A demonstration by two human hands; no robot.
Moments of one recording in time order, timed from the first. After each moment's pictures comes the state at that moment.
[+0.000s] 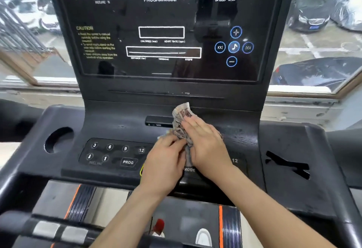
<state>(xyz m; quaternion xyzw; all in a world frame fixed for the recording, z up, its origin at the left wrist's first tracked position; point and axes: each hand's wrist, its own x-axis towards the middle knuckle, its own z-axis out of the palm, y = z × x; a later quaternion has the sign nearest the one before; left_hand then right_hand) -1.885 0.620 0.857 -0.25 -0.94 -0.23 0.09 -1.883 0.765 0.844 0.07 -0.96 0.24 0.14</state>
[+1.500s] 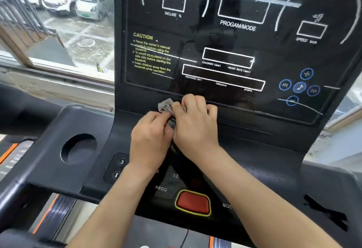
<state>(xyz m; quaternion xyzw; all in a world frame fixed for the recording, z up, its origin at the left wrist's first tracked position) -1.999 0.535 0.888 -0.11 -0.91 -0.30 0.26 -1.994 0.650 0.916 0.05 -0.97 0.03 0.23</state>
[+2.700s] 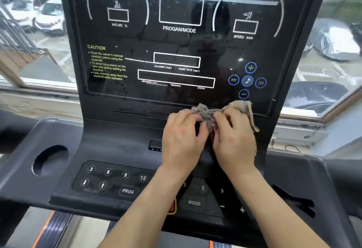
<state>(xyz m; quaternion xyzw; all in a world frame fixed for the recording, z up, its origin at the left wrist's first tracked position) -1.964 0.675 0.905 -0.18 -0.88 -0.37 0.23 -1.933 0.794 0.903 -0.02 -0.90 0.15 0.41</state>
